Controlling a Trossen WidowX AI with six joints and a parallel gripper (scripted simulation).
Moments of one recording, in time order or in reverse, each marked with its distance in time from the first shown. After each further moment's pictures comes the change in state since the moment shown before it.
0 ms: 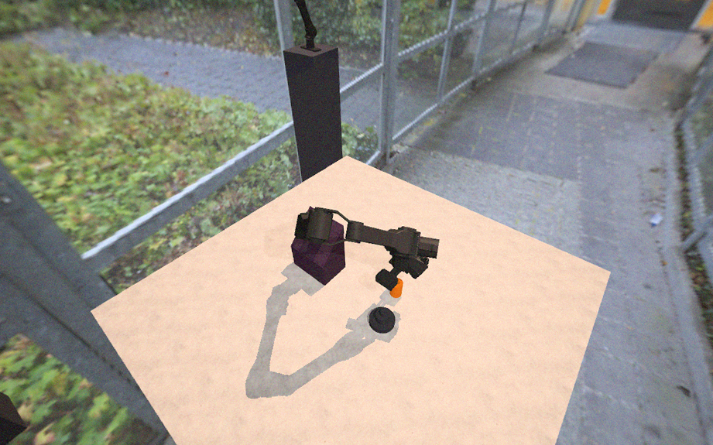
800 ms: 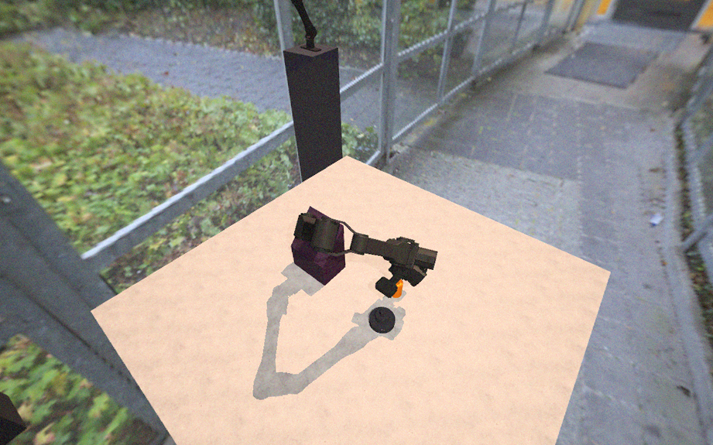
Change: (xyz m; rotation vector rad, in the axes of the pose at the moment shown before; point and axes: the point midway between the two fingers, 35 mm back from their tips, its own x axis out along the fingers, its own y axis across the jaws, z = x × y) arm 0.039 -0.001 0.000 0.000 0.000 -0.002
